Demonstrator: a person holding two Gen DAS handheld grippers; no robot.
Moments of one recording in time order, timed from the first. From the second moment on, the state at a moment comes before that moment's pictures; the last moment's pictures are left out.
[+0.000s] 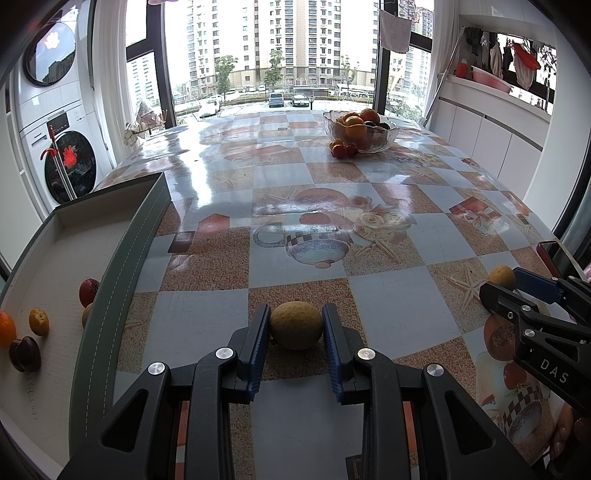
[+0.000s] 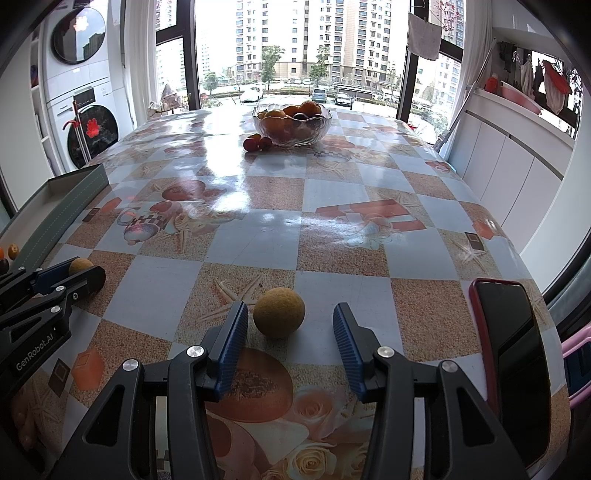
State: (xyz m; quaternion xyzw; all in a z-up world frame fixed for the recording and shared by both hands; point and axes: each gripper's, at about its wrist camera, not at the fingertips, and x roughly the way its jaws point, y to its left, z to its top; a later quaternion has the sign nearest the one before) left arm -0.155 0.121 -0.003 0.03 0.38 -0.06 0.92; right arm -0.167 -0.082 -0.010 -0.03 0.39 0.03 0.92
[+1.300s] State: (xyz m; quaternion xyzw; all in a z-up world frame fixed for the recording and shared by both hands) left arm -0.172 0.136 0.029 -0.05 0.40 -0.11 0.91; right arm -0.159 -0.084 0.016 0.06 0.44 0.09 0.89
